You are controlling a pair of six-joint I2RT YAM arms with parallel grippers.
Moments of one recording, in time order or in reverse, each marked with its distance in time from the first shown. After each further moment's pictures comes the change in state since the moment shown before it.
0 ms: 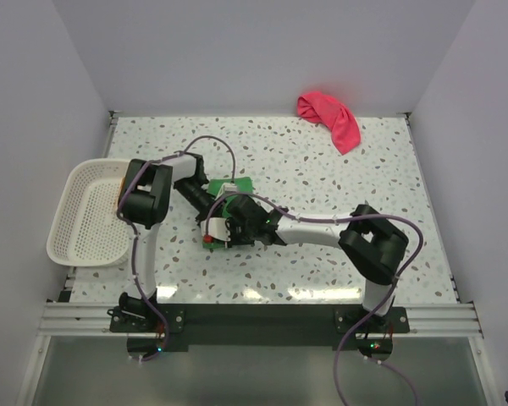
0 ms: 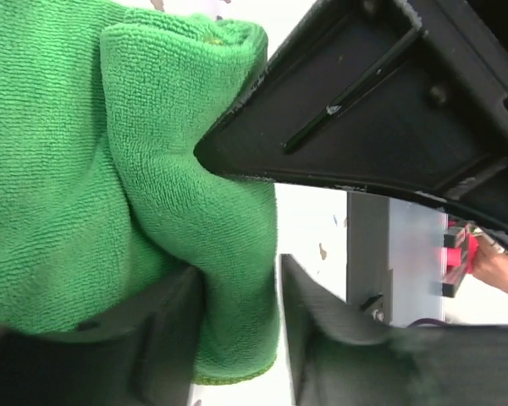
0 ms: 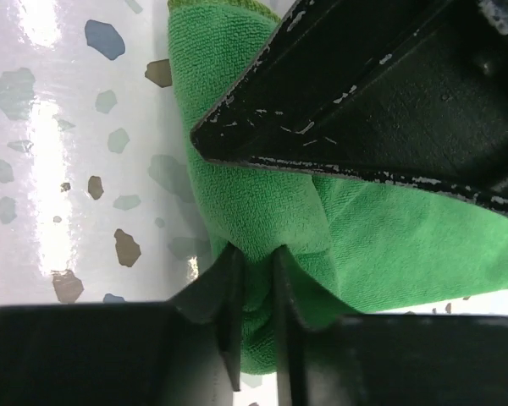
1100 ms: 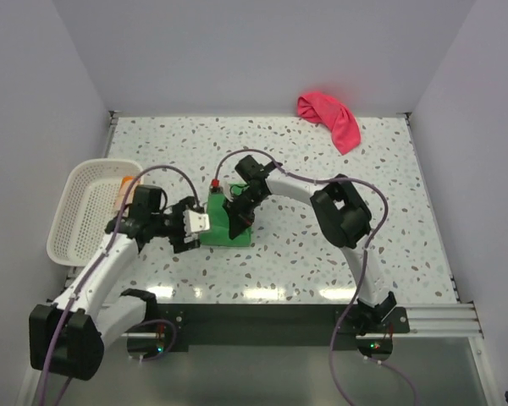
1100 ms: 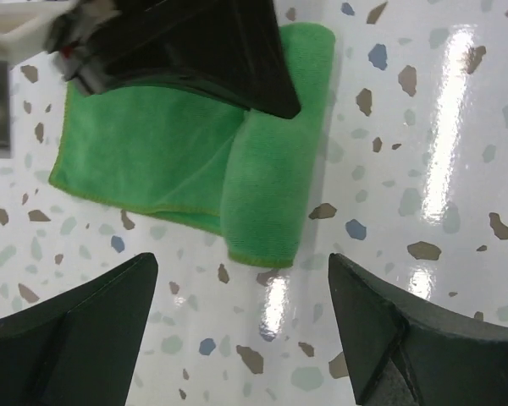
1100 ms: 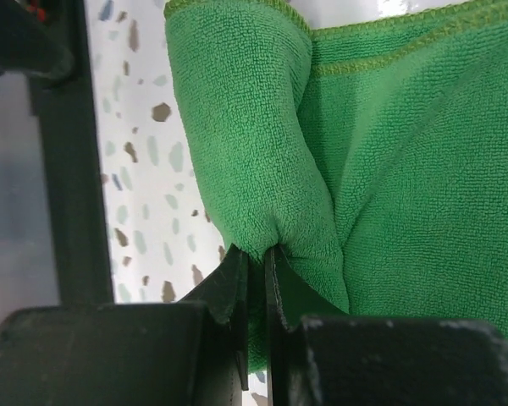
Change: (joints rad) left arm 0.106 -1.247 -0.825 0.827 -0.231 -0.159; right arm -0.274 0.393 0.534 -0.562 -0.733 0.291
